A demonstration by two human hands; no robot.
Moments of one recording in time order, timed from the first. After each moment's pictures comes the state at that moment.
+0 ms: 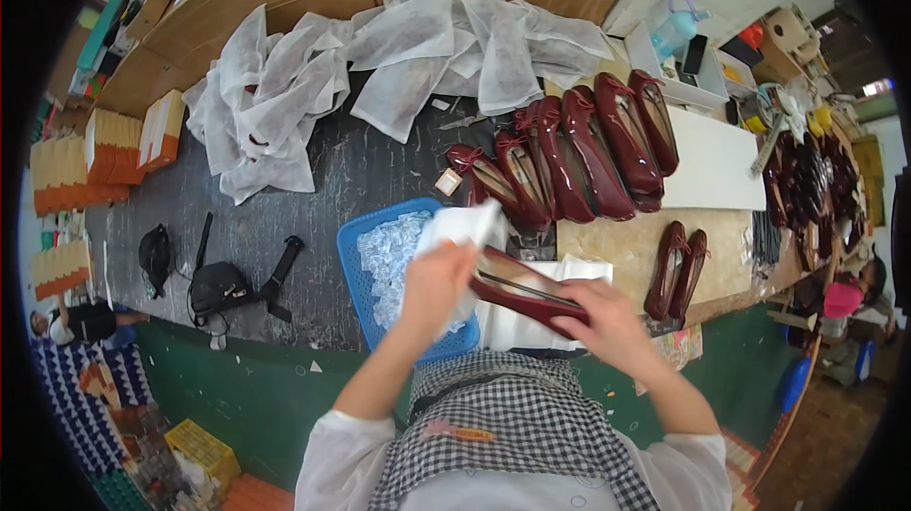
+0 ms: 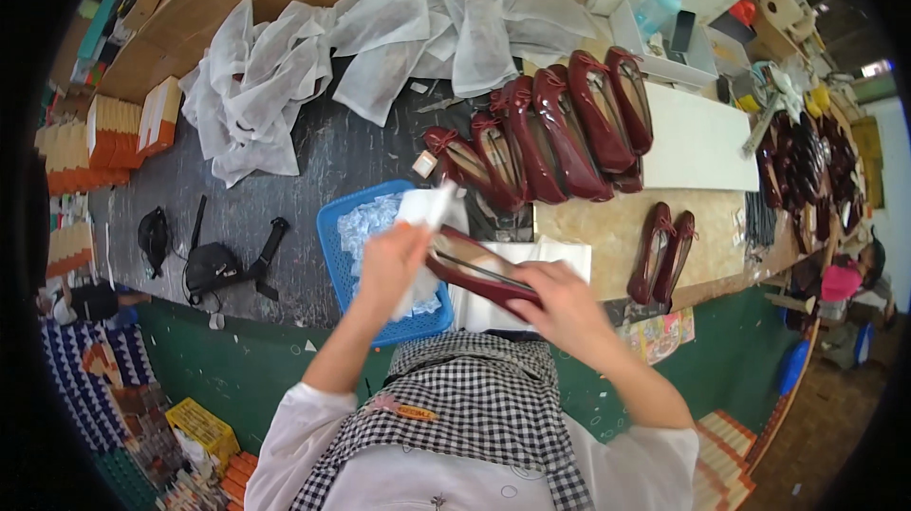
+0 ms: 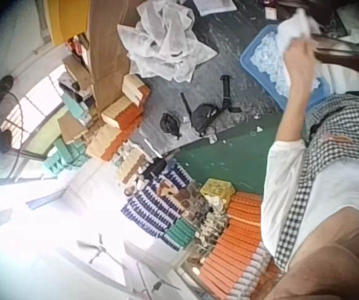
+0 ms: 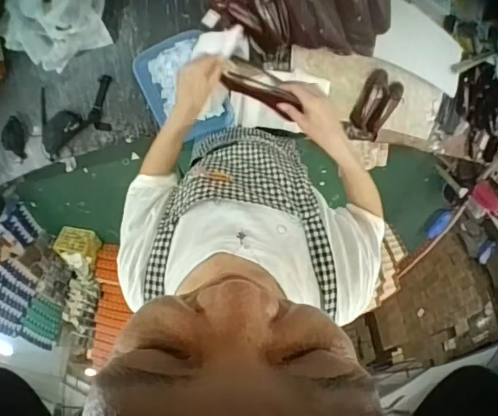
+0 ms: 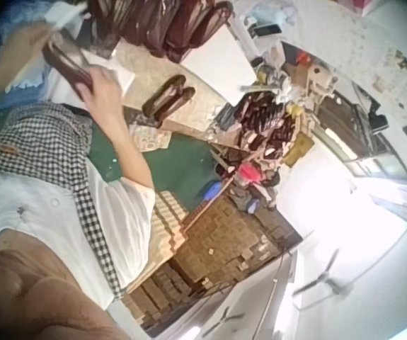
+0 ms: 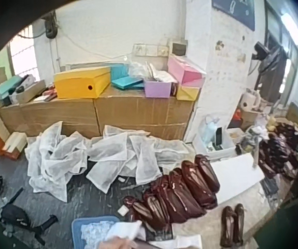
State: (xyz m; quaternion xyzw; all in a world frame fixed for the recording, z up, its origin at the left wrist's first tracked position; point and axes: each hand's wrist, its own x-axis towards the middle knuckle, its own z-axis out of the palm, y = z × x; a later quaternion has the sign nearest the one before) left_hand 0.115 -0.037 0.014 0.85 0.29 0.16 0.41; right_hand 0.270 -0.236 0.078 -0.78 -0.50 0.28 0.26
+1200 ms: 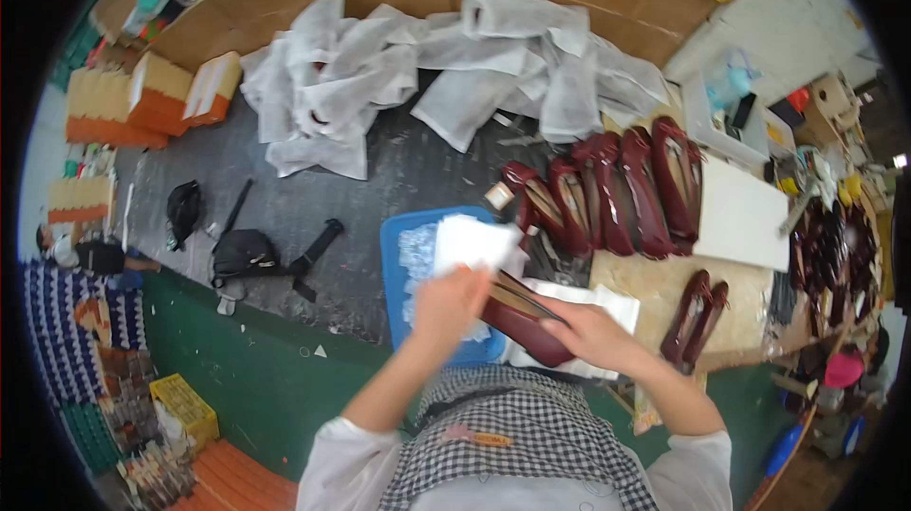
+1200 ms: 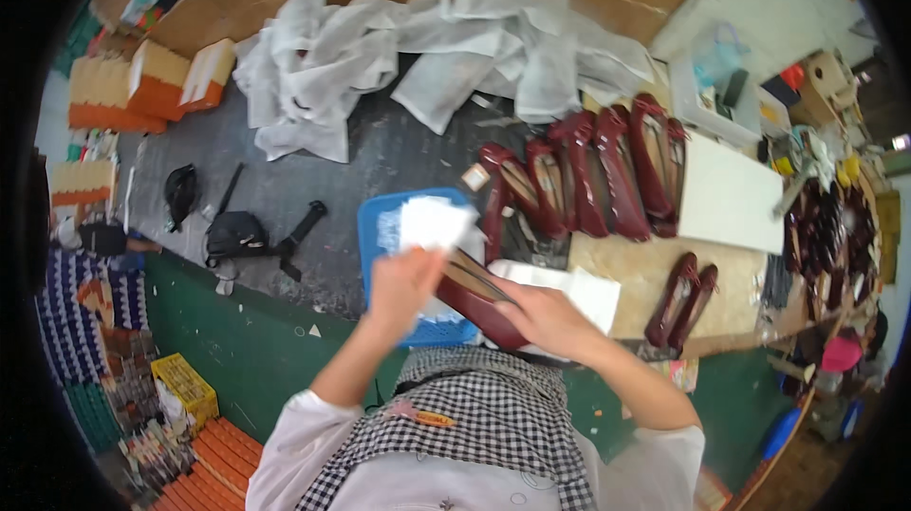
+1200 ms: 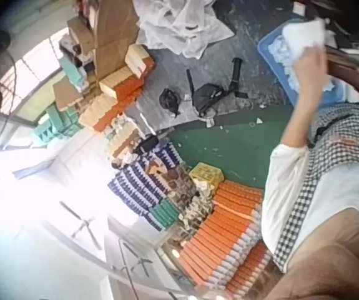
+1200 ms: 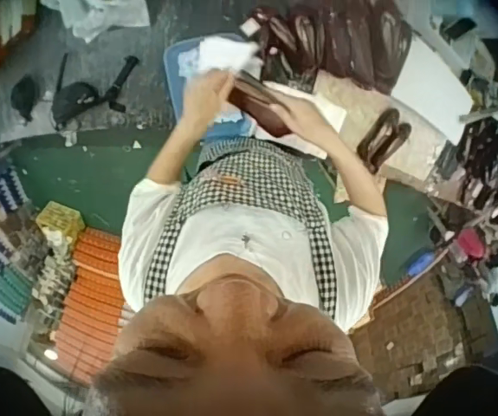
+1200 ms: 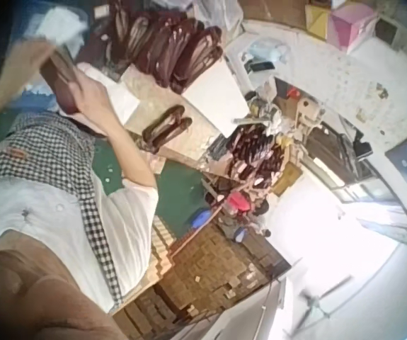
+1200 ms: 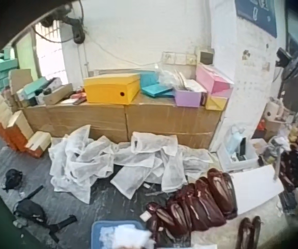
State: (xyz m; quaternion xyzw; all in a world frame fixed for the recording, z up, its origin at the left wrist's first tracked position) left_hand 0.068 -0.029 0.024 0.88 0.34 0.16 0.30; right_hand 0.252 -0.173 0.061 -0.68 -0.54 0.45 0.21
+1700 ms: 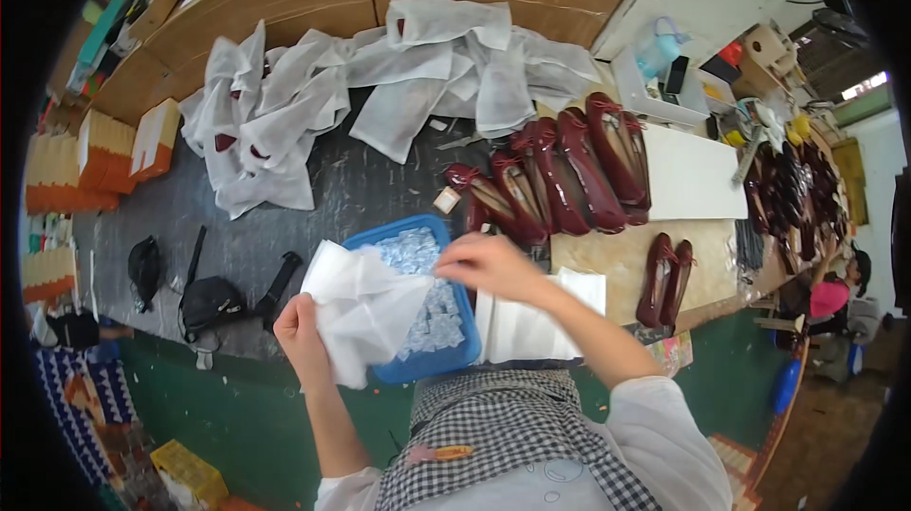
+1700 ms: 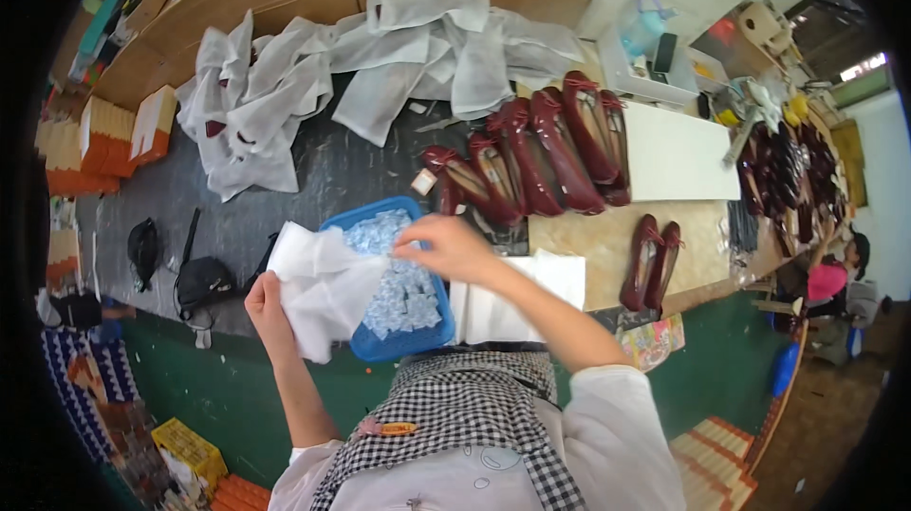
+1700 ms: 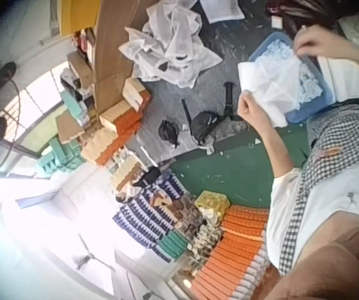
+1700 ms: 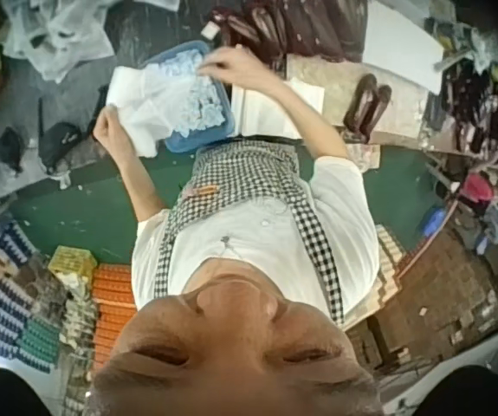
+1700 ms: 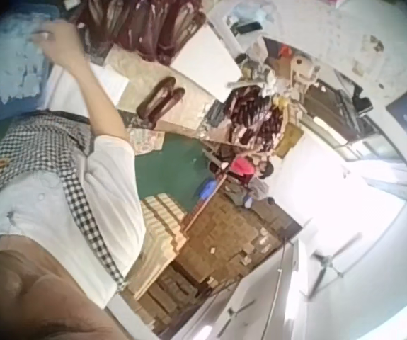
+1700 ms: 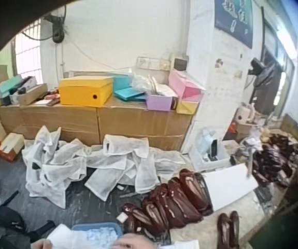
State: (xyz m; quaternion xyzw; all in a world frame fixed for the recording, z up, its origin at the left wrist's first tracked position) left_hand -0.018 0.020 0.039 0.51 0.49 0.41 0.57; right_hand 0.244 -0.090 0.007 -0.61 -0.57 0.33 0.44
